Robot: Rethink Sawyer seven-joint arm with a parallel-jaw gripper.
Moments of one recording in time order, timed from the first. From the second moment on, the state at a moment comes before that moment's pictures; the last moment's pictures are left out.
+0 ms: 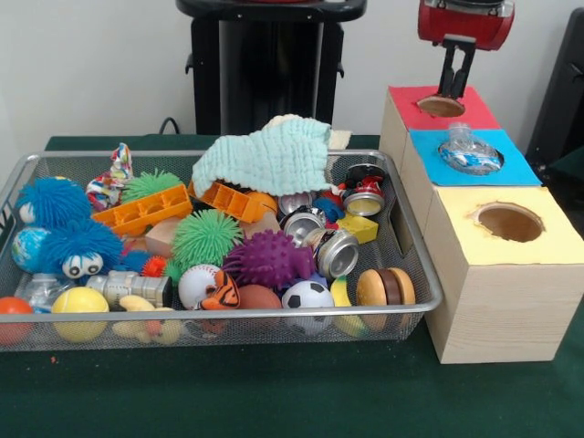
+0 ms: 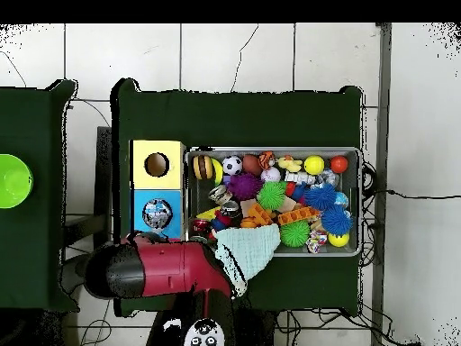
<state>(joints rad) 0.10 -0.87 -0.05 1.93 0.02 0.51 2.08</state>
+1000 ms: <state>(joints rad) 0.10 -0.76 -0.05 1.90 0.03 0.42 2.08</state>
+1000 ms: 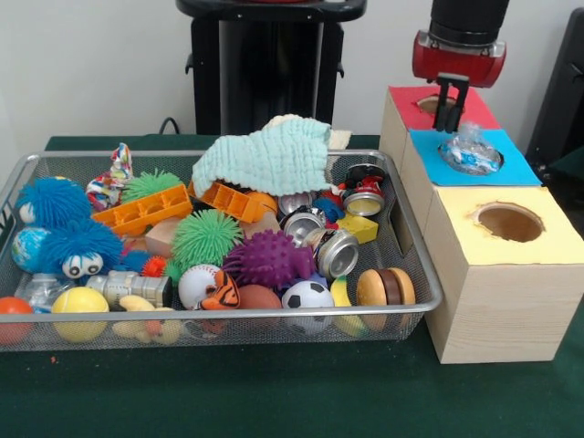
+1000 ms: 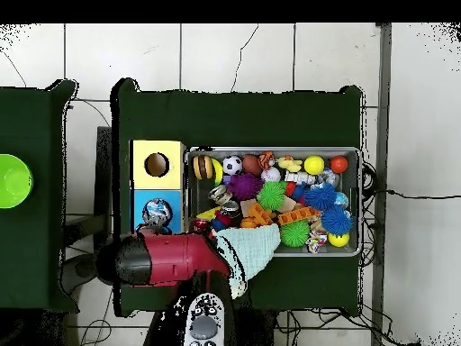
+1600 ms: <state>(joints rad) 0.13 -0.73 -0.05 1.86 0.03 0.43 2.08</state>
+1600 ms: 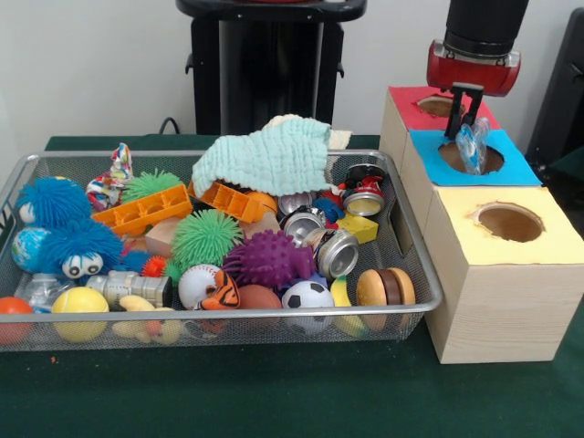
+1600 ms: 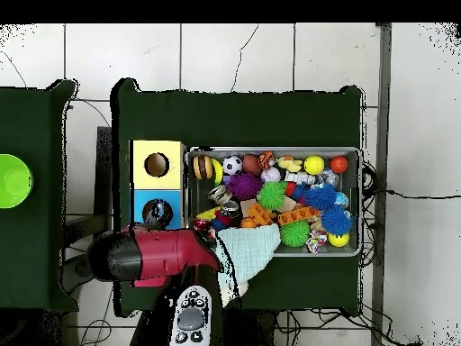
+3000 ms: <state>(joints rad) 0.11 -0.91 -0.06 1.87 0.03 0.62 2.08</state>
